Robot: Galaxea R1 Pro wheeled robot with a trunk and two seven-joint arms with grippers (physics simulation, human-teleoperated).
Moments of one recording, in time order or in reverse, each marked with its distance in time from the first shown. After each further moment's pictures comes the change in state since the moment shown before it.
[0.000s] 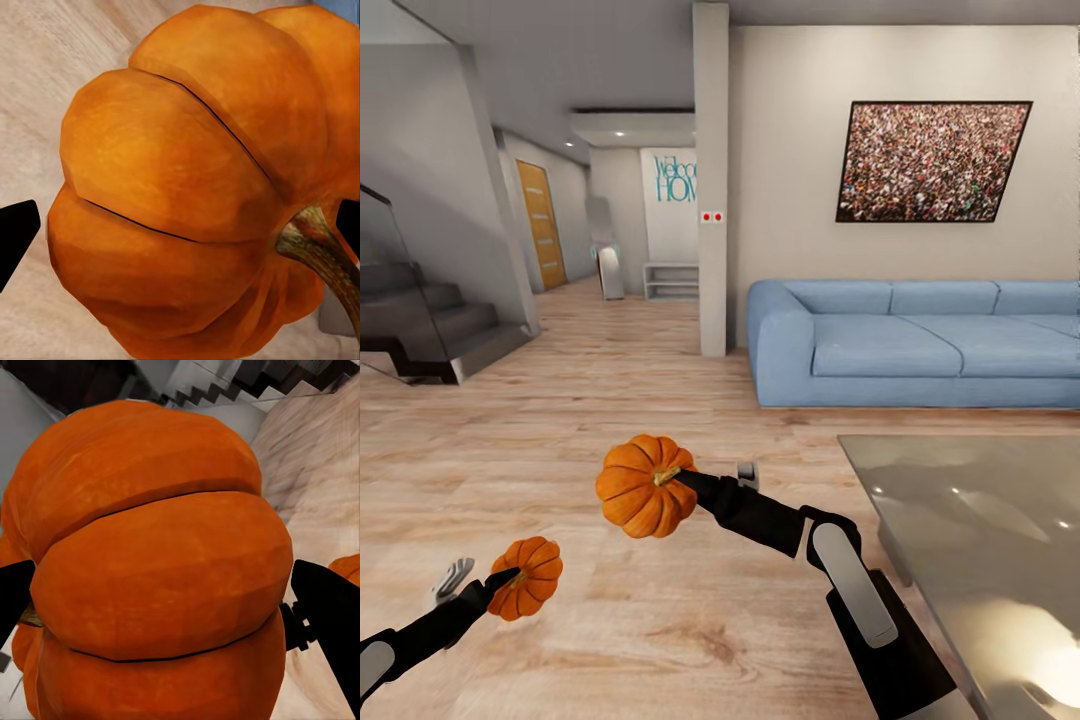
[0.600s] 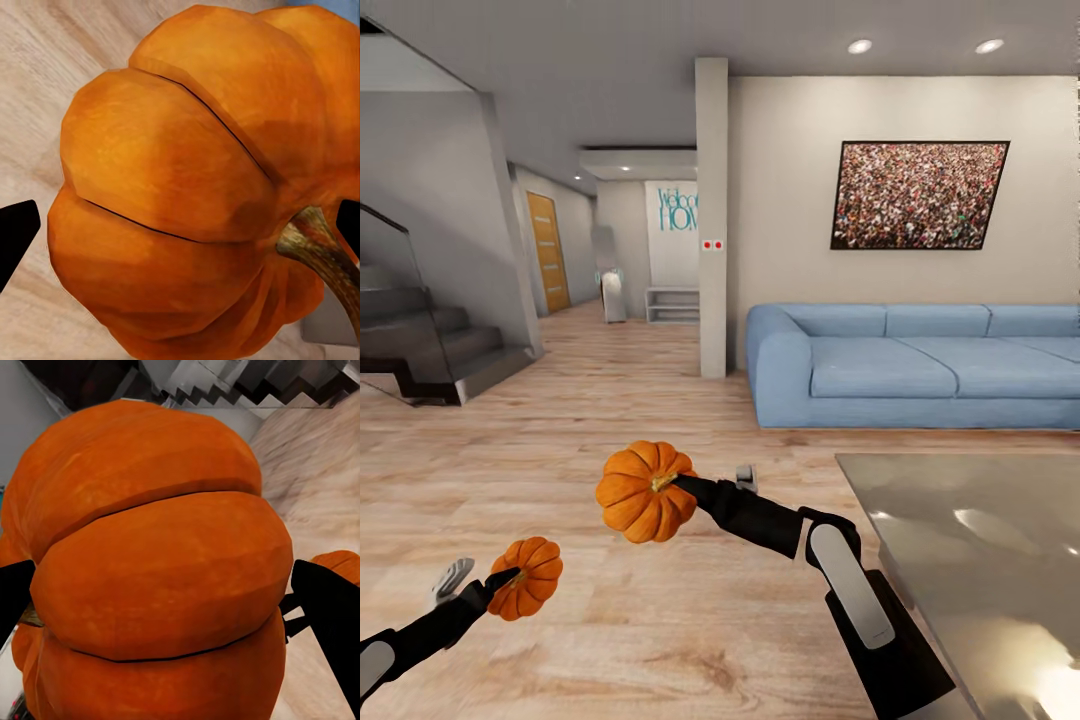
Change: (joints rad) left arm 0.000 0.000 0.000 0.000 0.000 0.000 0.000; right arm 0.000 0.002 0.000 0.006 0.056 0.000 0.006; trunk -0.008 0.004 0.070
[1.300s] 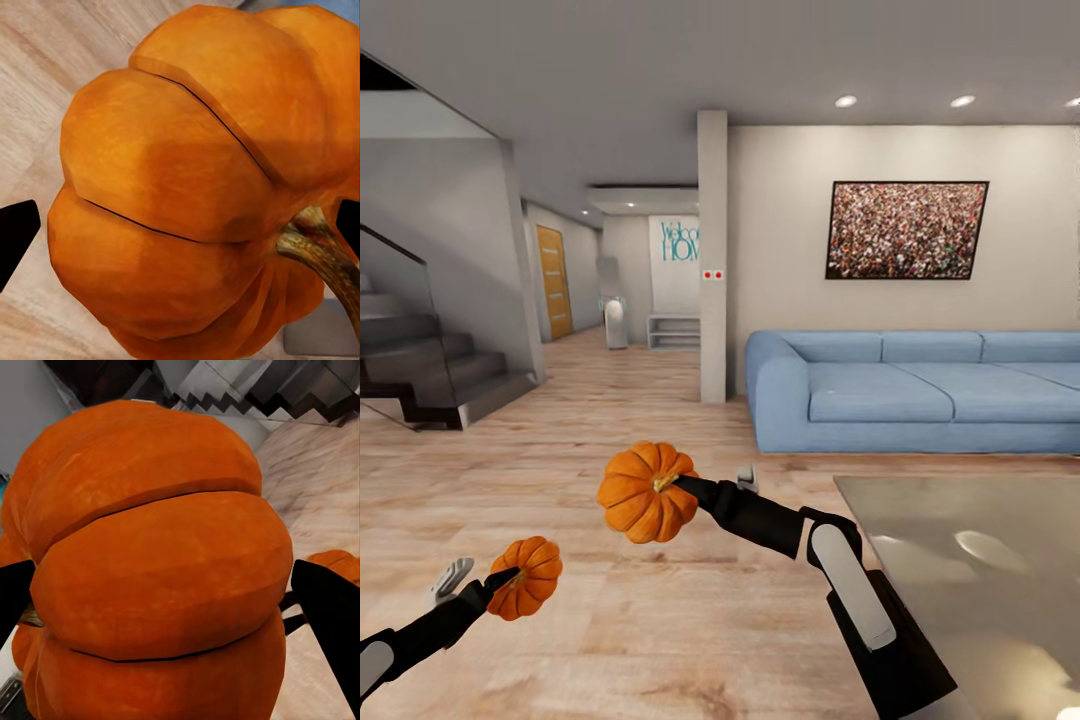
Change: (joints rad) left arm 0.000 0.001 0.000 -0.001 0.001 0.000 0.000; right arm 0.000 -0.006 0.000 -0.001 0.002 0.000 -0.002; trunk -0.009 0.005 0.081
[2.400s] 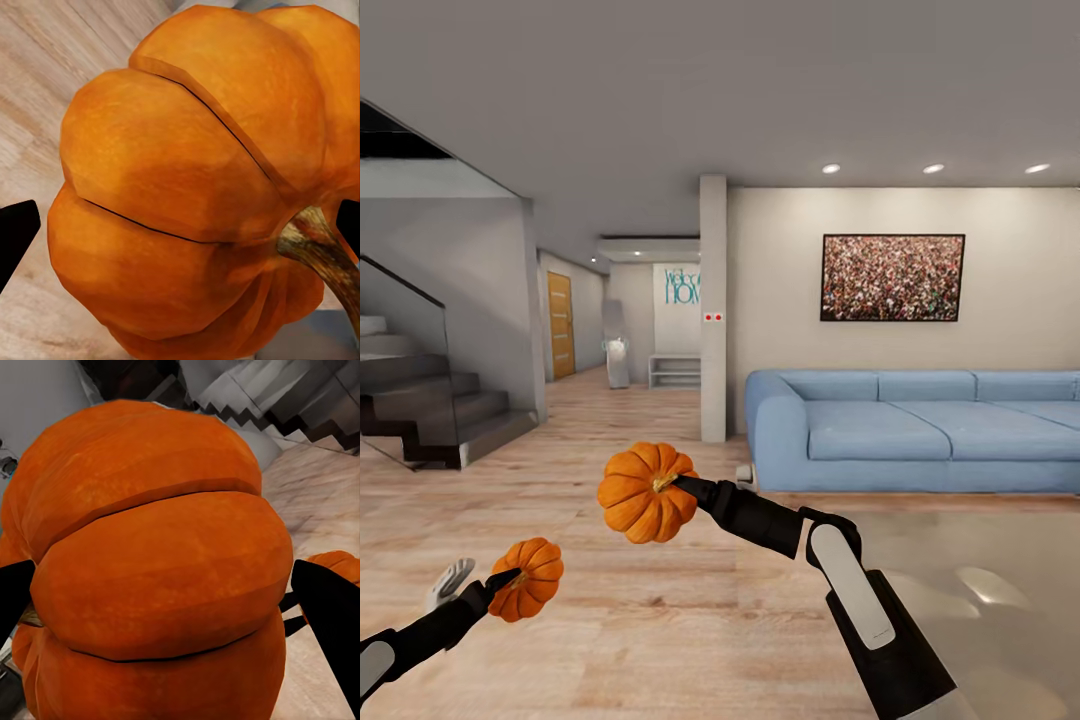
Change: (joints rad) left arm 0.000 -0.001 0.000 0.000 -0.001 0.015 0.000; right arm 0.000 0.004 0.000 0.001 0.000 0.000 -0.007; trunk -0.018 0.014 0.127
